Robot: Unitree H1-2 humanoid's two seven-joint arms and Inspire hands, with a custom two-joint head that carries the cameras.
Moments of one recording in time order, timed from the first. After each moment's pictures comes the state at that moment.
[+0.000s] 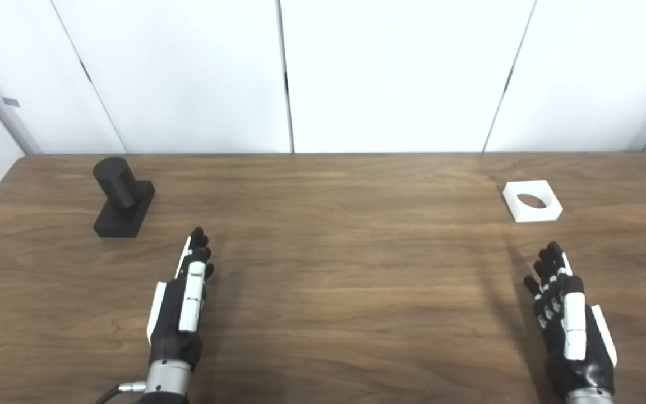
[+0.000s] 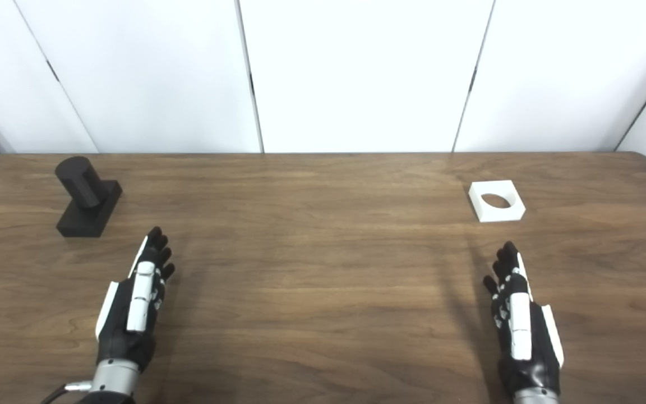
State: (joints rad) left arm 0.18 -0.01 0.06 -0.40 0.01 0.25 0.00; right arm 0.26 -0.13 -0.07 -0.25 0.19 -0.03 -0.09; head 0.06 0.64
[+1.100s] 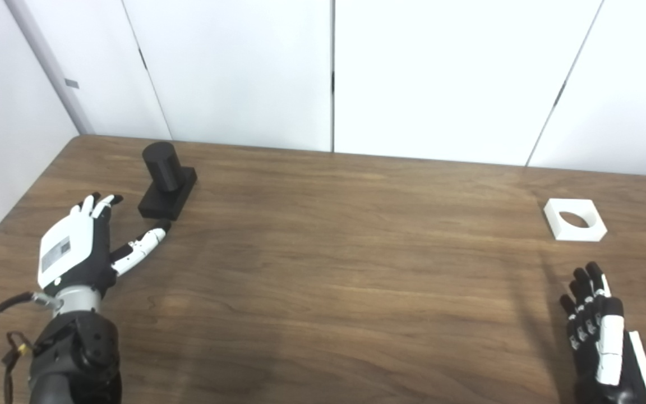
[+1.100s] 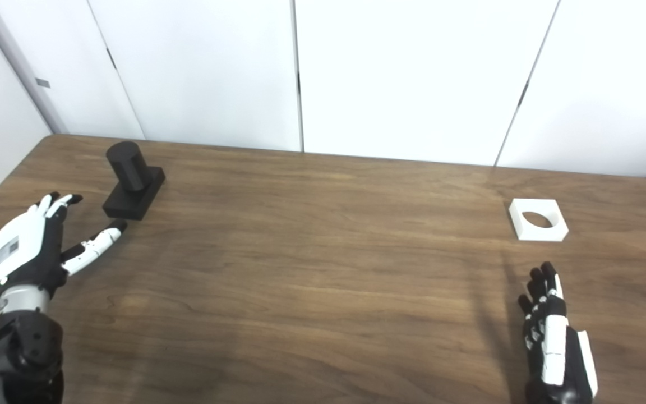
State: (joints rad) left arm -0.02 0.28 0.19 -0.34 1.05 0.48 -0.27; right arm 0.26 -0.14 -0.07 -0.24 0.20 -0.04 -0.09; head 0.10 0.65
